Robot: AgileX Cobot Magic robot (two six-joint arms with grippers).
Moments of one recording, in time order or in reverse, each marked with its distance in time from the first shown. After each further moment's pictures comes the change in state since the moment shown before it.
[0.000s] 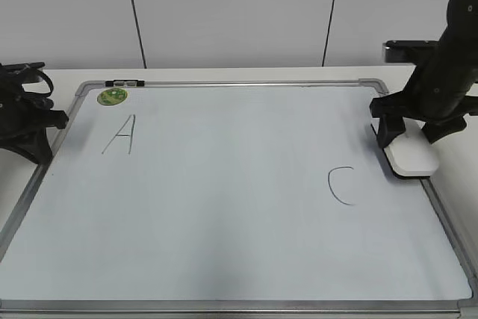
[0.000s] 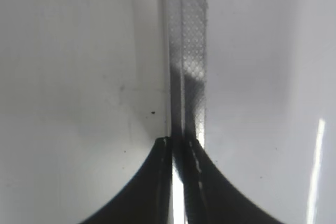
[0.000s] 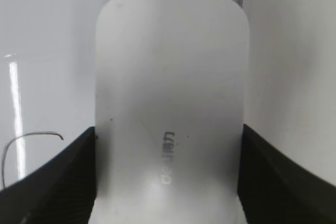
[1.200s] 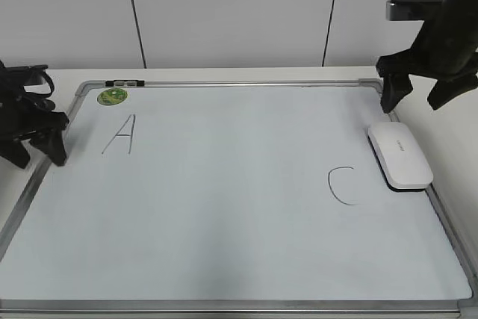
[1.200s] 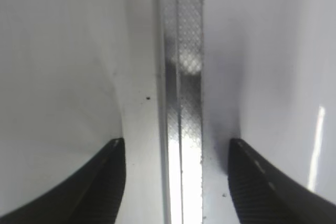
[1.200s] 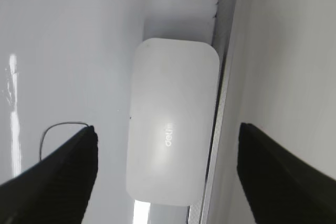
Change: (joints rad) left arm 0.000 0.002 -0.026 0.002 0.059 0.004; right arm 0.000 -0.017 -0.192 0.001 0.205 -0.033
